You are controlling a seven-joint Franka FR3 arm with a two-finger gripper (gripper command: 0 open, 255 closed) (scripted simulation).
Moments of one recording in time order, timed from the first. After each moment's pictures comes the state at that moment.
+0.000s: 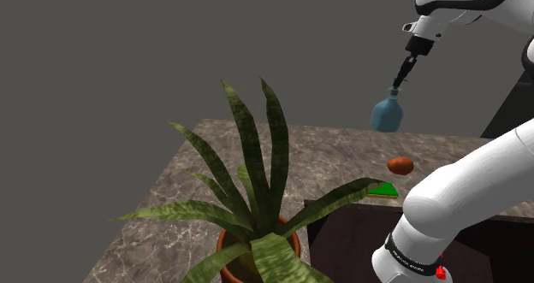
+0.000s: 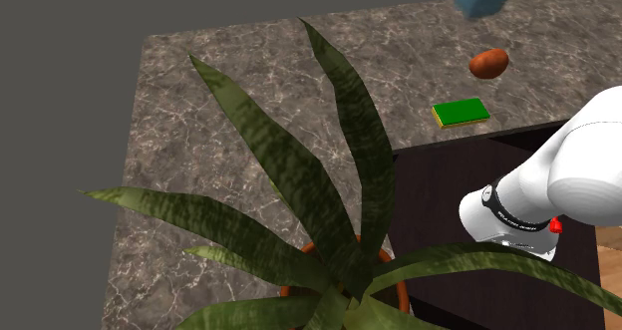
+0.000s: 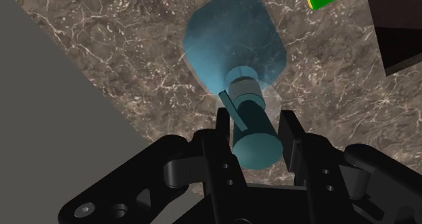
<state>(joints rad) -0.34 -0.40 -0.69 -1.89 -0.06 1.60 -1.03</state>
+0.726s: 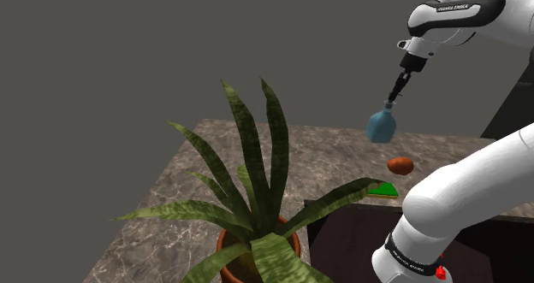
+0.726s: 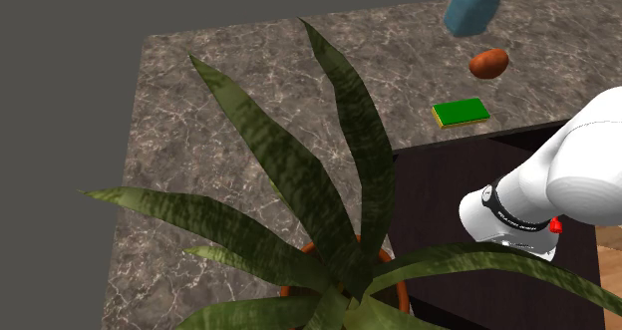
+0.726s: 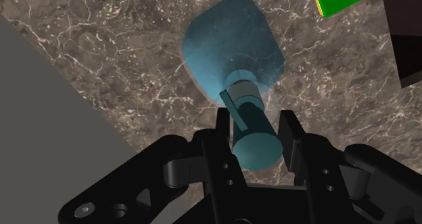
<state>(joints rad) -0.36 -0.43 -0.70 -2.06 -0.08 1.74 -1.04</state>
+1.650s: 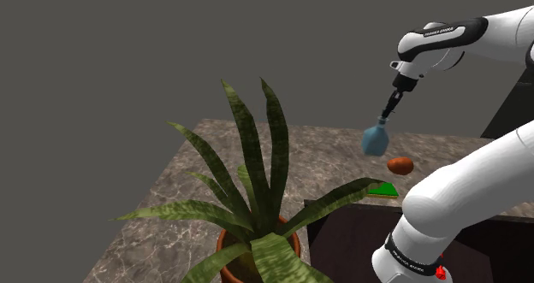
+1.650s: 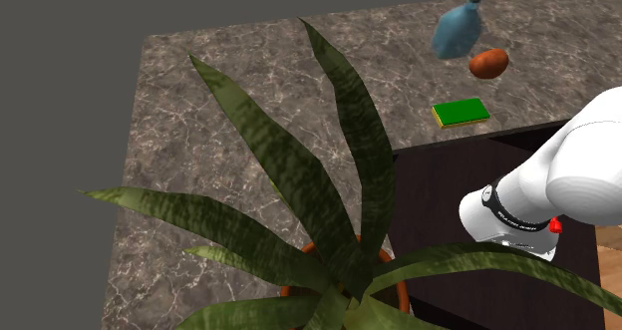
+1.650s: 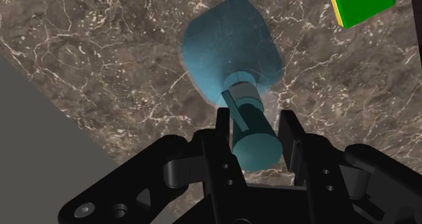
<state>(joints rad) -0.36 -0.41 -0.74 -2.23 -0.09 1.93 -1.07</state>
